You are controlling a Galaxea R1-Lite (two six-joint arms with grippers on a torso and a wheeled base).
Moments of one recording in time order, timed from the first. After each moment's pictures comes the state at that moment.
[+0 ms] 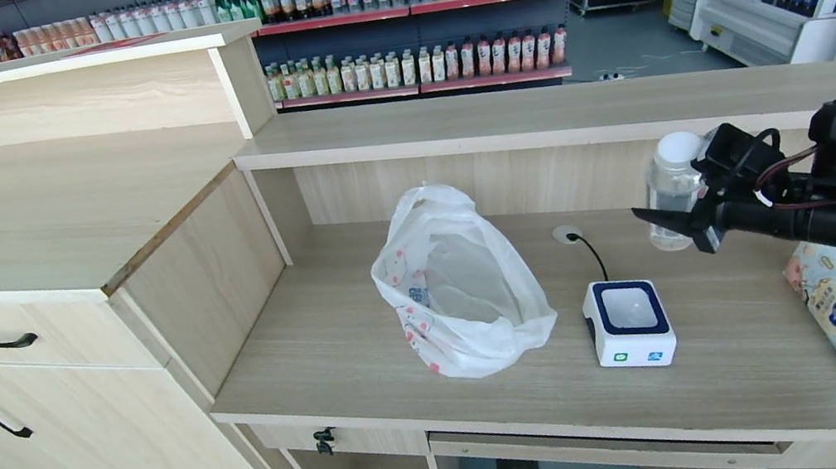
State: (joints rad) left arm 0.00 0.00 0.00 0.03 0.08 0.06; right arm -0.01 1.87 -0.85 -0.90 0.54 -0.76
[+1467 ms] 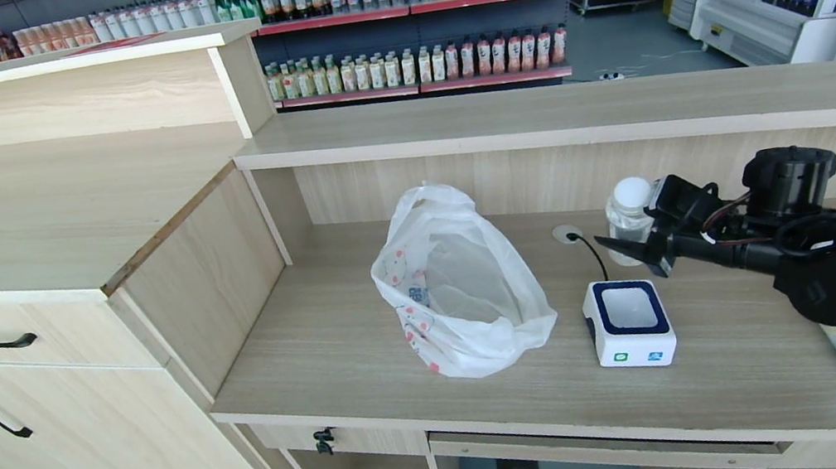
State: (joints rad) left arm 0.00 0.00 0.00 0.04 0.08 0.06; right arm 0.04 2.09 -0.88 -1.13 0.60 -0.82
